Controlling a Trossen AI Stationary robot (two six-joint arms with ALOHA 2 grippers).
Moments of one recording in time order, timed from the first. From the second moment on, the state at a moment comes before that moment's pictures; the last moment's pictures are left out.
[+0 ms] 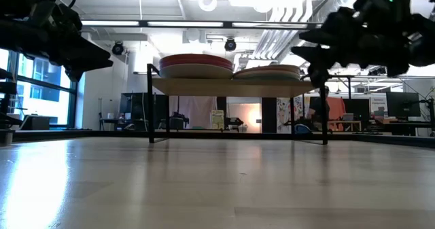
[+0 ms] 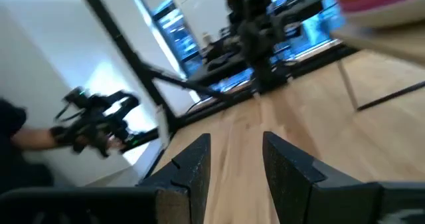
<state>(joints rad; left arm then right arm) 0.25 0.01 0.09 -0.24 0.03 -0.27 -0.24 1.21 0.14 1.13 -0.43 0.50</state>
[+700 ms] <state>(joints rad) 0.25 0.01 0.09 -0.24 -0.02 -0.06 -0.28 1.21 0.01 1.08 -0.61 0.44</state>
